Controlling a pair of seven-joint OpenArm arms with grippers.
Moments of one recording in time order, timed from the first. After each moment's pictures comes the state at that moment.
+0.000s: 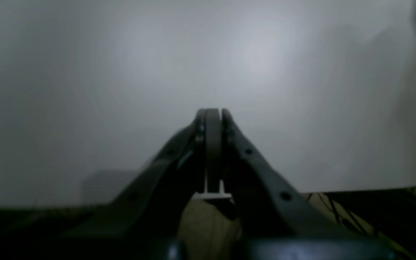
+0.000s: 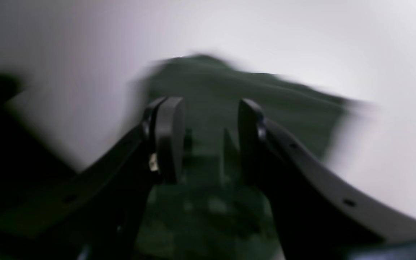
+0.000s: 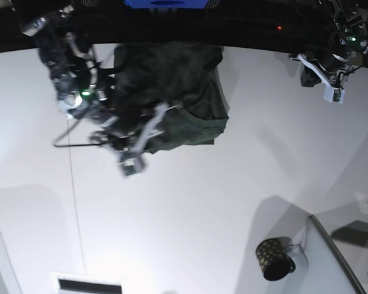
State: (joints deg) left arm 22.8 -9.7 -35.9 86.8 -10.5 -41.3 34.9; right arm -5.7 10.6 -23.3 104.3 21.1 -1.8 -48.9
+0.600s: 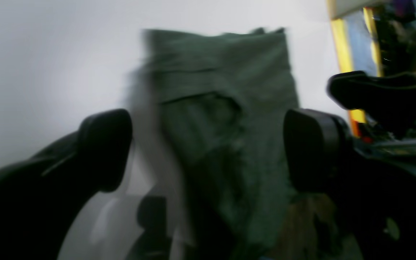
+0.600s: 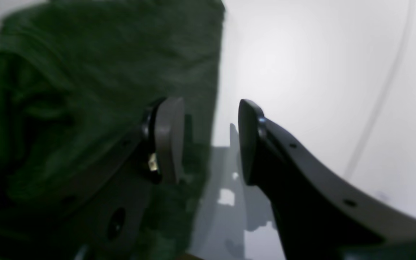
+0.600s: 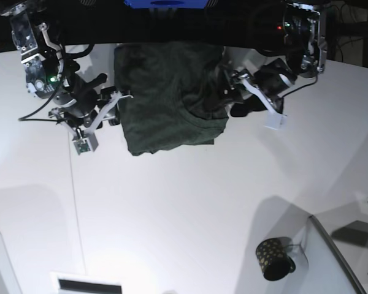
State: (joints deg) left arm 14.9 -10.6 -9.7 77.1 -49.0 -40.9 39.4; right arm -12.9 16.3 -14.9 100.0 21.6 -1.5 -44.4
